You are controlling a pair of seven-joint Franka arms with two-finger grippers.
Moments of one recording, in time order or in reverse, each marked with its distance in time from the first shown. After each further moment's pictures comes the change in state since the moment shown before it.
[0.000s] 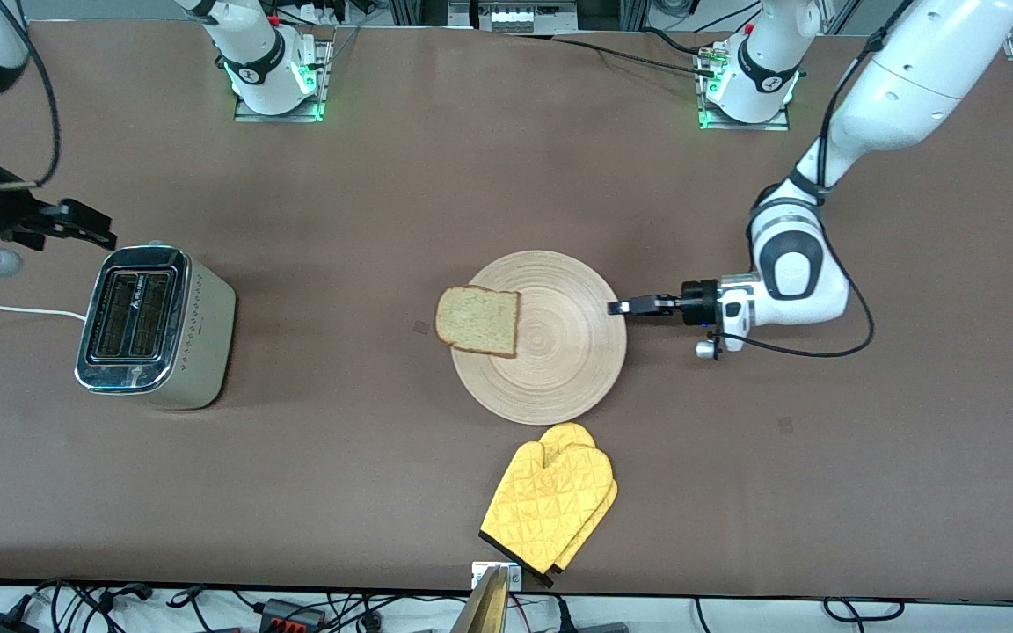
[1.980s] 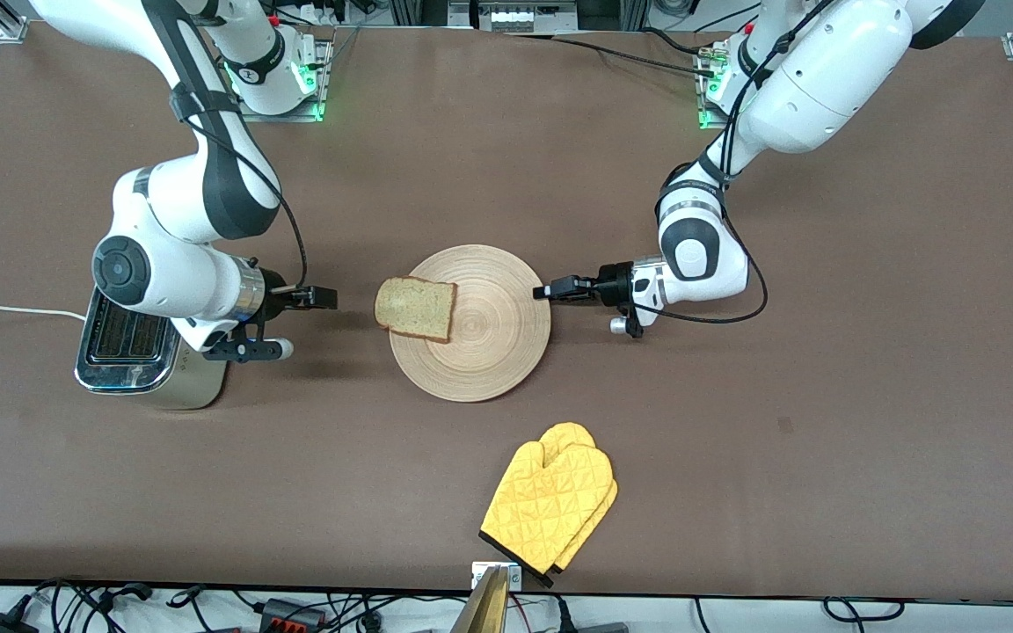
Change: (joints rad) left arm -0.224 0.086 0.004 0.040 -0.248 0.175 0.202; right arm 0.264 0.317 0.004 -0.074 0.302 0.278 0.192
